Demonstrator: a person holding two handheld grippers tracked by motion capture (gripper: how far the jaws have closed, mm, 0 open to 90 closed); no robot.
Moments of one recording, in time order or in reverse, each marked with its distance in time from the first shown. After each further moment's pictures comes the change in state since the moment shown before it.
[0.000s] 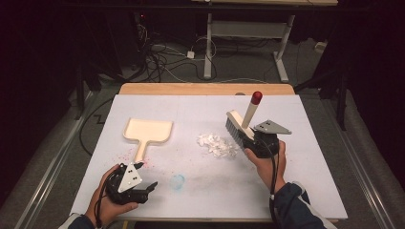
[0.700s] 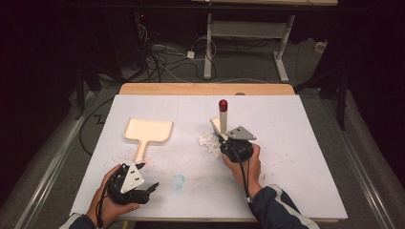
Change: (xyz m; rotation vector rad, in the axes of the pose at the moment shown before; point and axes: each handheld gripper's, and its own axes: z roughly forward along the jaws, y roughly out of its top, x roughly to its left) left arm -0.003 0.002 0.002 0.006 0.001 0.017; right arm 0.062 -0.010 0.044 0.044 -0.056 -0.074
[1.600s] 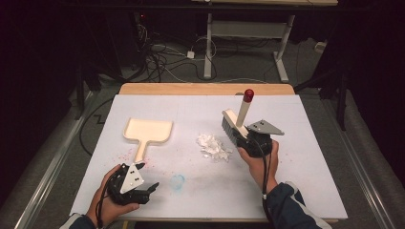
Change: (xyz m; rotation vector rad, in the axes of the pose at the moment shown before) left arm 0.000 0.000 -0.001 -0.004 0.001 -0.001; right arm -0.049 0.008 -0.033 -0.078 0.041 0.105
